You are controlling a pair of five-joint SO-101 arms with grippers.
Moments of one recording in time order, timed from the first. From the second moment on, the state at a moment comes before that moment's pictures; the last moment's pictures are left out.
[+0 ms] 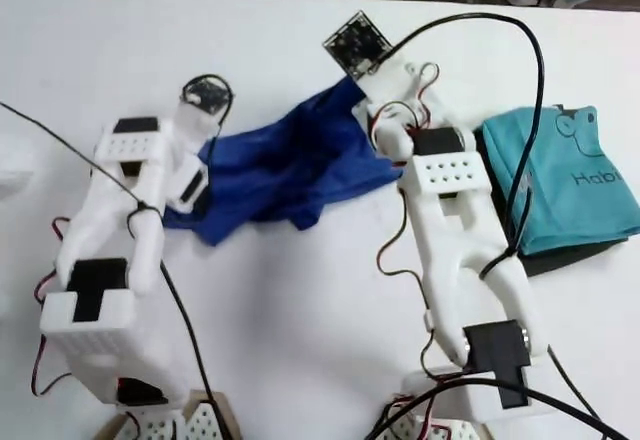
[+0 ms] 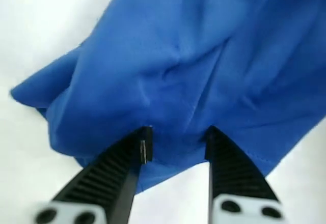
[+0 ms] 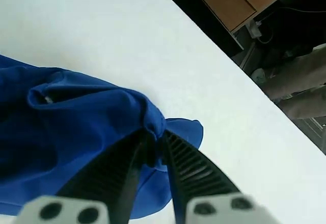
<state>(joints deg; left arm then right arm) -11.0 13.0 13.2 64.8 -29.3 -12.5 -3.6 17.7 31.6 36.9</state>
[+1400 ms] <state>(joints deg) -11.4 19.7 9.7 69.9 -29.2 -12.5 -3.6 17.7 31.6 36.9</state>
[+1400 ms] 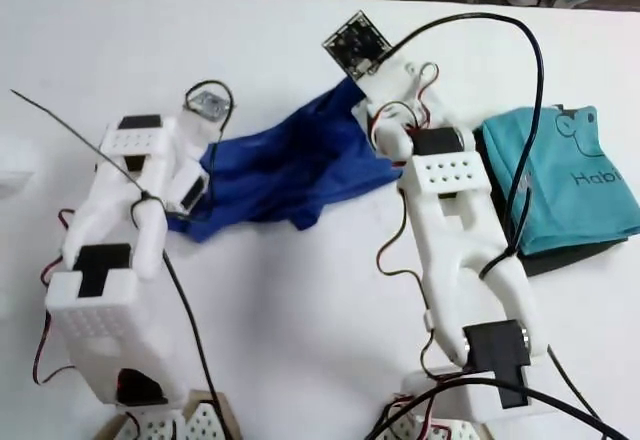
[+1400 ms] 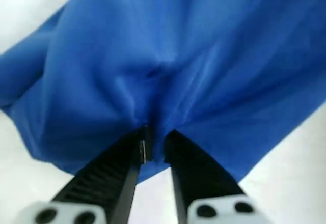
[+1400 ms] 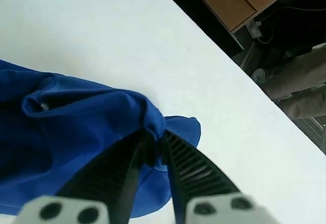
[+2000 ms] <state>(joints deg) -11.9 19.3 9.7 70.3 -29.2 -12.5 -3.6 17.7 31.6 36.9</state>
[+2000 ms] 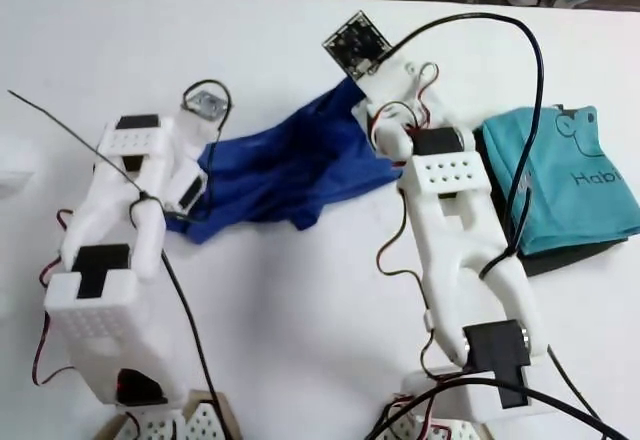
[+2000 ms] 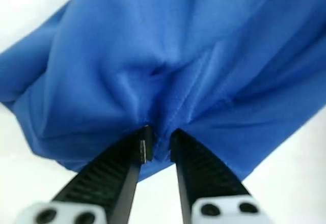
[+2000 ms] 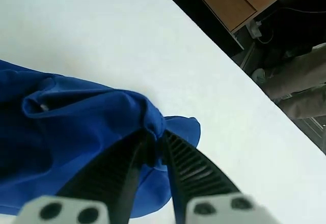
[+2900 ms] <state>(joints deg) -12.4 -1.1 -15.3 96.3 -29.2 -12.7 -16.1 17.7 32.5 36.9</state>
